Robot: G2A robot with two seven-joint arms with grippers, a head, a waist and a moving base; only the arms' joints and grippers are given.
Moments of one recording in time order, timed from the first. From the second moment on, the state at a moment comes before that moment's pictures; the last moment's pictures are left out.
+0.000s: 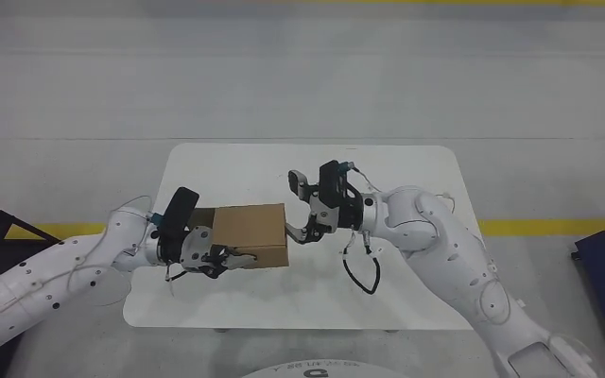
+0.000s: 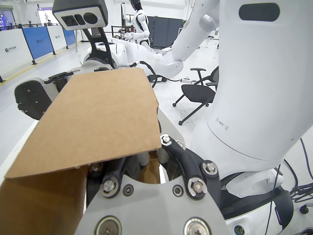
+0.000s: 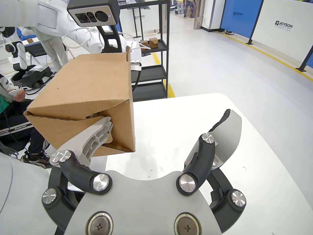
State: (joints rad) left arm 0.64 -0.50 -0.17 -1.73 0.96 -1.01 0.81; right arm -1.21 -1.06 1.01 -1.80 -0.59 -0.76 0.43
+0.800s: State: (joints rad) left arm 0.64 -0.46 -0.17 -1.80 0.95 -1.01 0.81; right arm -1.08 -1.07 0.90 -1.67 -0.35 -0.93 0.54
